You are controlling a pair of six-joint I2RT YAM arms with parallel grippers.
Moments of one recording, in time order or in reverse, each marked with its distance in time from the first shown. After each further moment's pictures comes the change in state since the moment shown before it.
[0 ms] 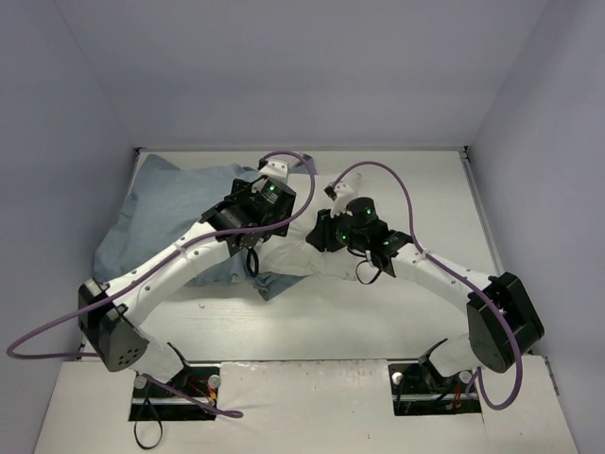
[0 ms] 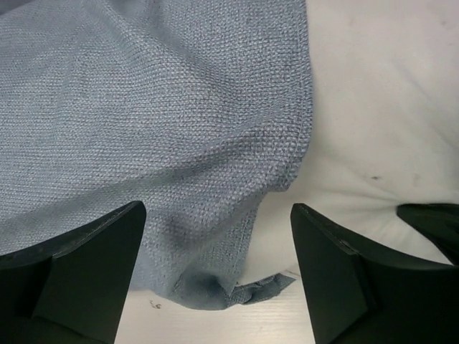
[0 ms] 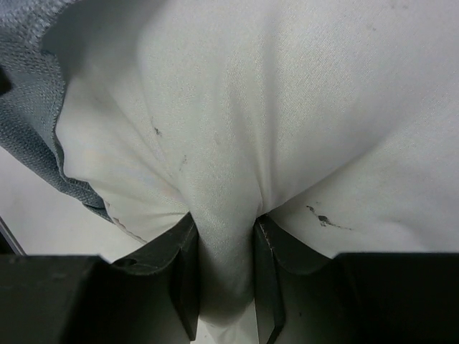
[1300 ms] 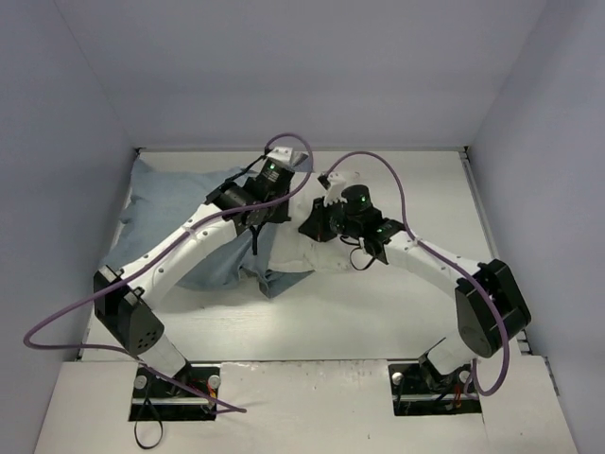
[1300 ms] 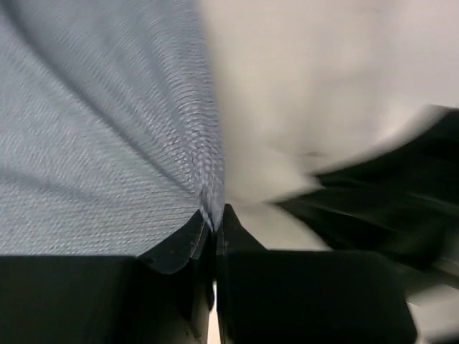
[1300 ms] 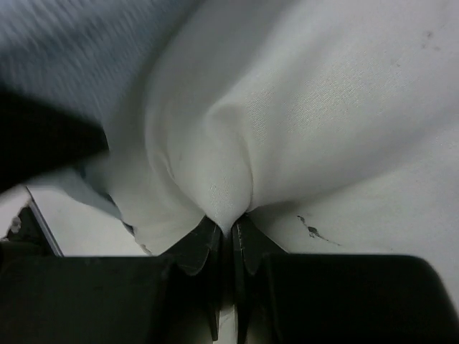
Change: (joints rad) left arm 0.092 0.129 0.100 -0.025 0.257 -0.103; right arm -0.010 0.088 0.089 0.014 -0.111 0.028
